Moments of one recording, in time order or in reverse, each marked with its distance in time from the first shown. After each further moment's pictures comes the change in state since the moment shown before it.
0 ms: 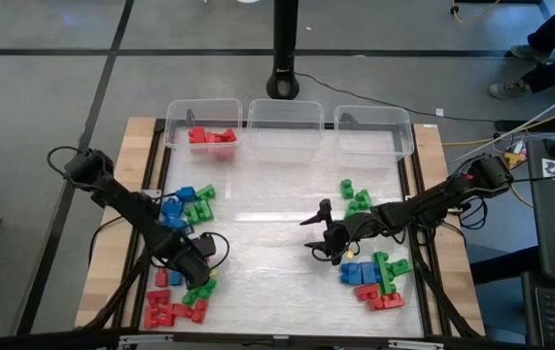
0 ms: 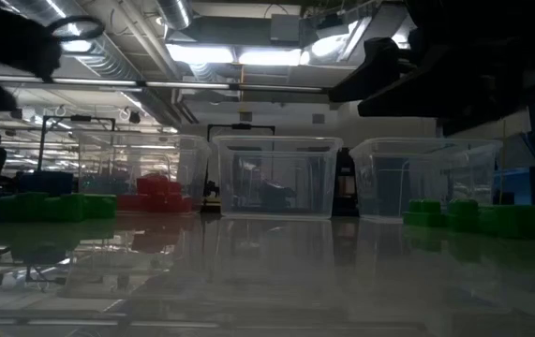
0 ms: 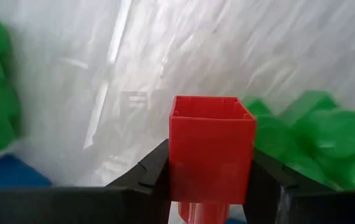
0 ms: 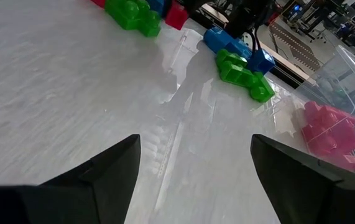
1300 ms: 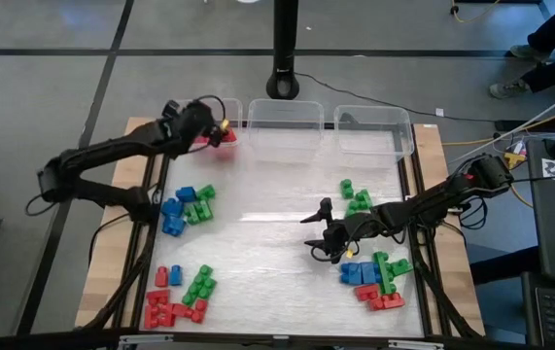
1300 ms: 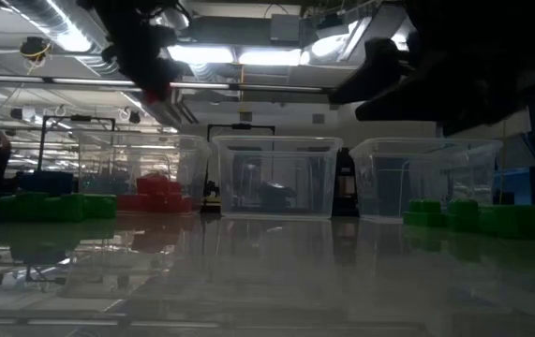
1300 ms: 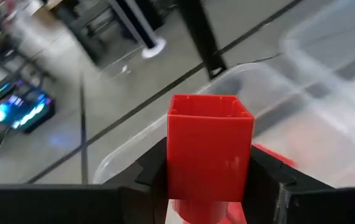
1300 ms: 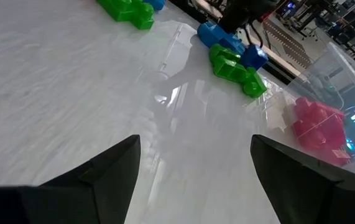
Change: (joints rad) left arm 1.175 -0.324 0.127 0.230 -0.680 0.917; right arm 0.000 0.000 0.000 -0.015 0.034 -0.017
